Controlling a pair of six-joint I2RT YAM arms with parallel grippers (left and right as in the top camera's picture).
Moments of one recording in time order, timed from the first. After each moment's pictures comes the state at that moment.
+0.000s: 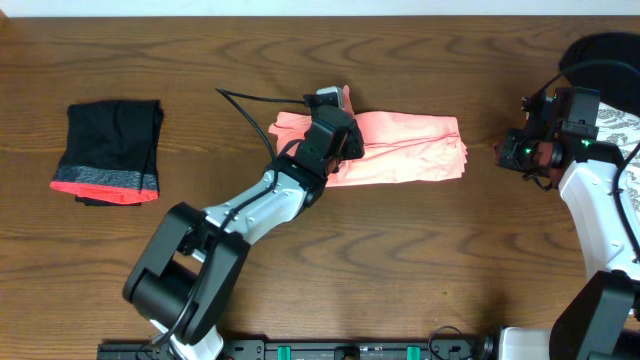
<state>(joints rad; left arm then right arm) -0.59 1.84 1.02 0.21 -0.06 -0.69 -0.19 1.55 1.08 -0.63 -0.19 0.11</state>
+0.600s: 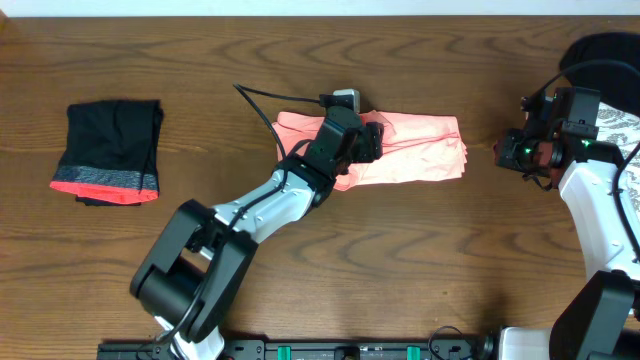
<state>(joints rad) -0.62 1.84 1.05 0.17 0.00 -0.62 -0.19 1.55 1.08 -0.62 -0.22 0.10</state>
